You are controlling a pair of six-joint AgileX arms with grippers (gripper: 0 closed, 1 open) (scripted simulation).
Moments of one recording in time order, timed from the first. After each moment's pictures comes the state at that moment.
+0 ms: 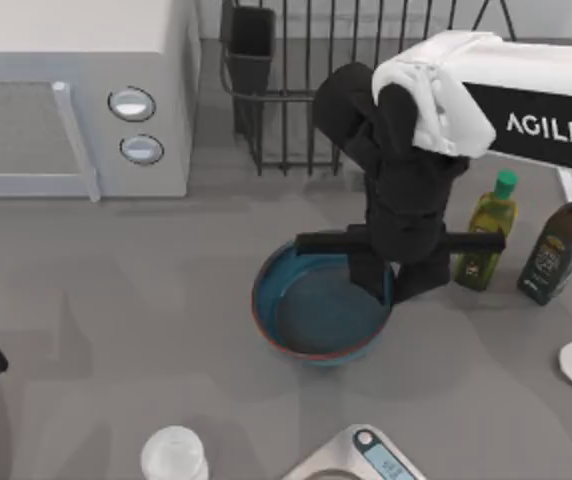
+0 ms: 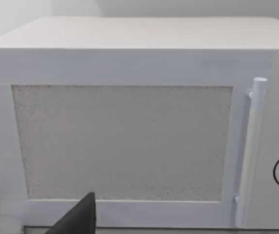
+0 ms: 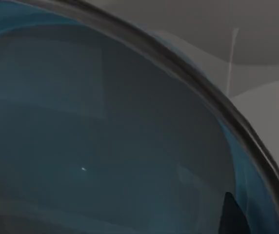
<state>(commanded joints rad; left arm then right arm) 0.00 0.00 0.00 0.00 0.00 0.00 0.63 2.11 1.61 -1.07 0.00 0.64</state>
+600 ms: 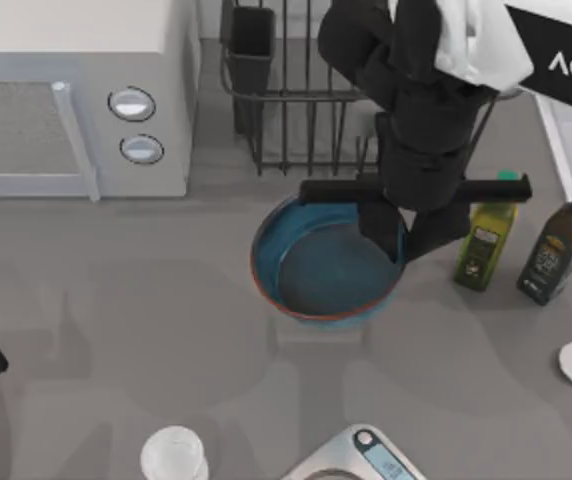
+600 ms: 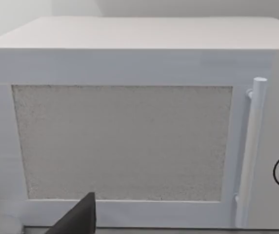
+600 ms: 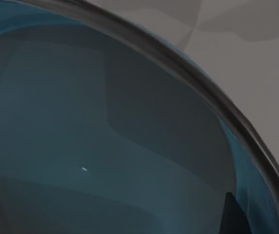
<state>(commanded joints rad) 0.00 0.00 0.00 0.00 0.00 0.00 0.62 2.05 1.79 -1.31 0.00 0.64</state>
